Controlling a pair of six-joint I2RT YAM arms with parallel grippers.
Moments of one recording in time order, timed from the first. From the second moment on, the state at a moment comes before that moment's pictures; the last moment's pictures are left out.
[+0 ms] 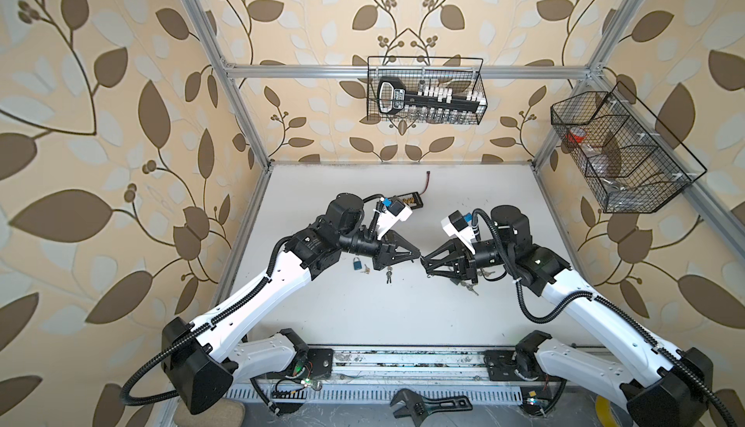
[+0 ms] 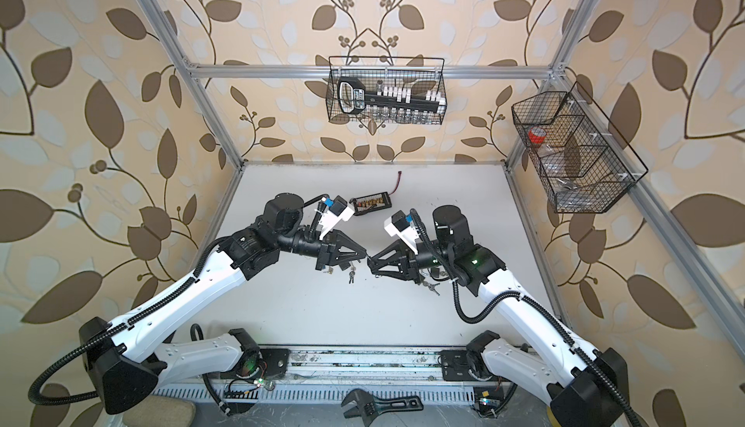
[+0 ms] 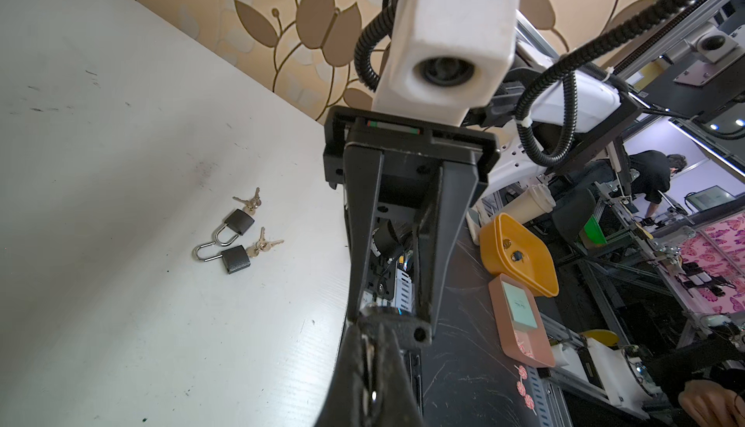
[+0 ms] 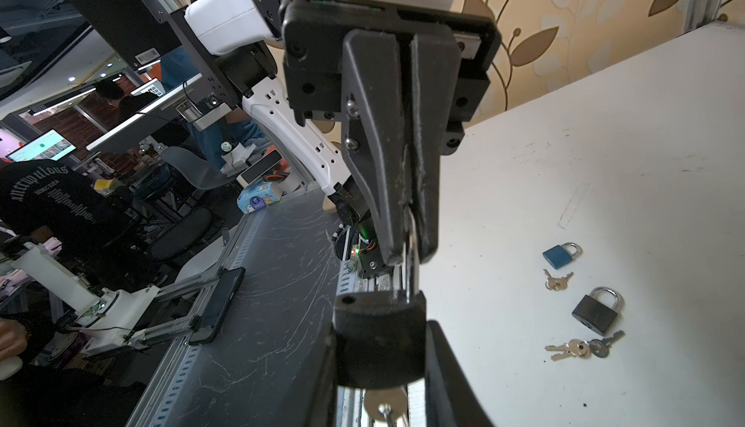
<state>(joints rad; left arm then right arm) -0.65 1.14 1.06 -0.33 0.89 -0.25 0.50 1.01 0.84 -0.24 -1.06 0.05</state>
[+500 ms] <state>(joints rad) -0.66 1.11 0.94 0.10 0.80 -0.56 0.50 0.81 0.71 0.14 -0.64 0.33</state>
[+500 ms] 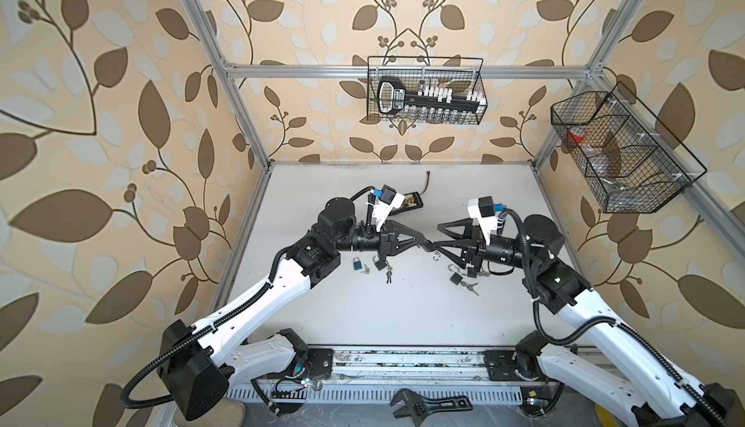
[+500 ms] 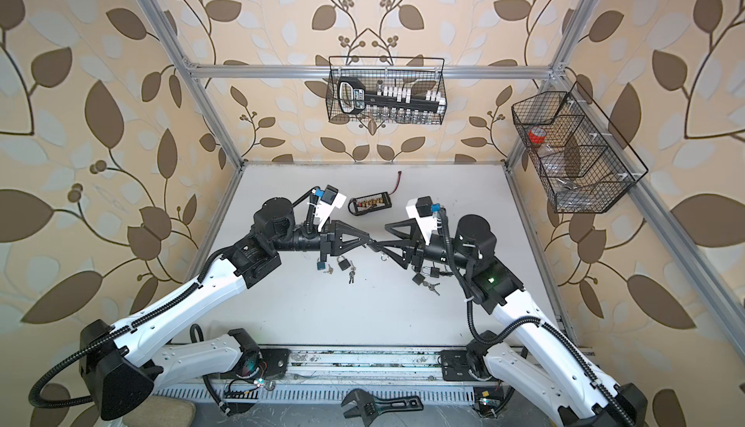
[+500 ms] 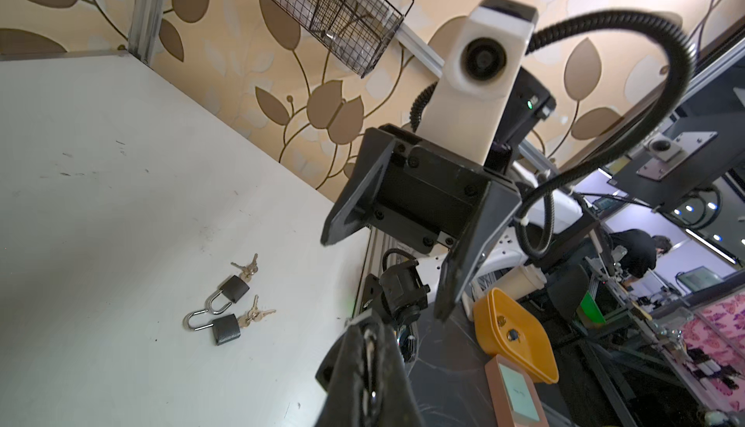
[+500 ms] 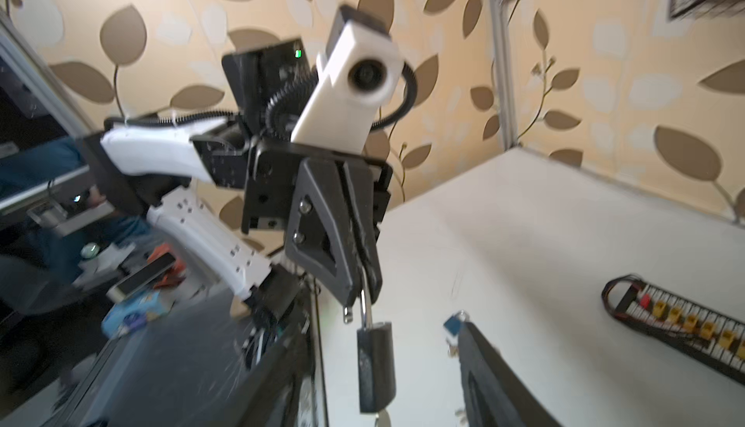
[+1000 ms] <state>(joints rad) -0.68 1.06 0.93 0.28 0.70 -0.68 0.50 0.83 0.64 0.52 -0.54 0.54</state>
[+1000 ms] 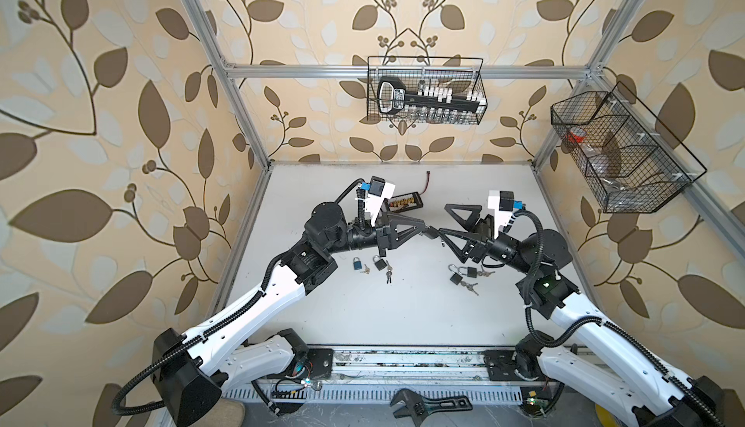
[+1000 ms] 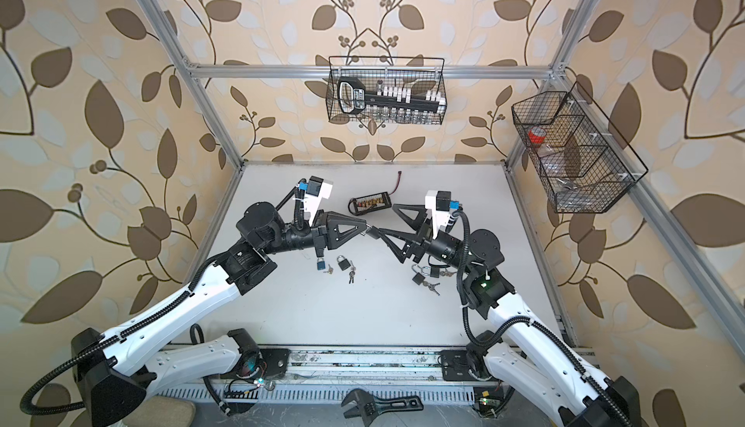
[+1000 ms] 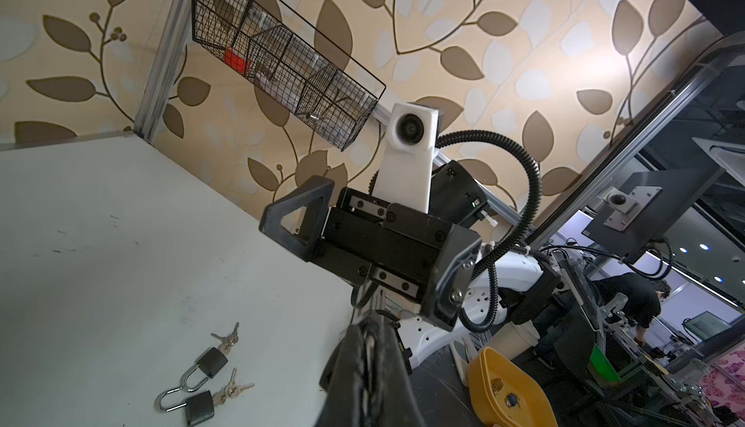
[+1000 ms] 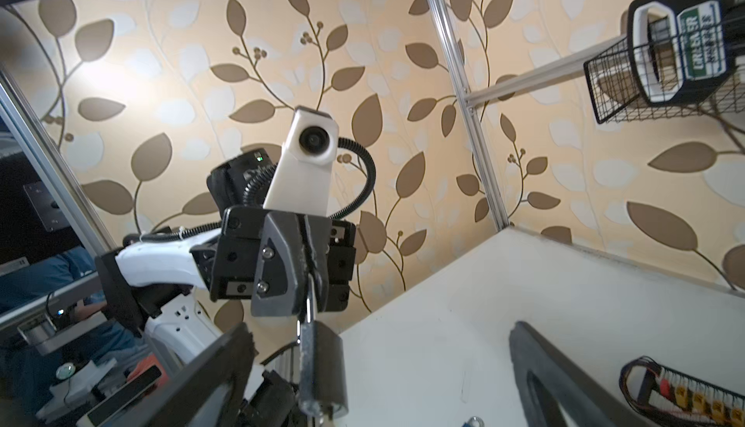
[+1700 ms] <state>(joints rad) -0.71 1.10 0.93 0.37 0.71 -0.72 0.50 0.88 0.64 0.57 -0.76 0.50</state>
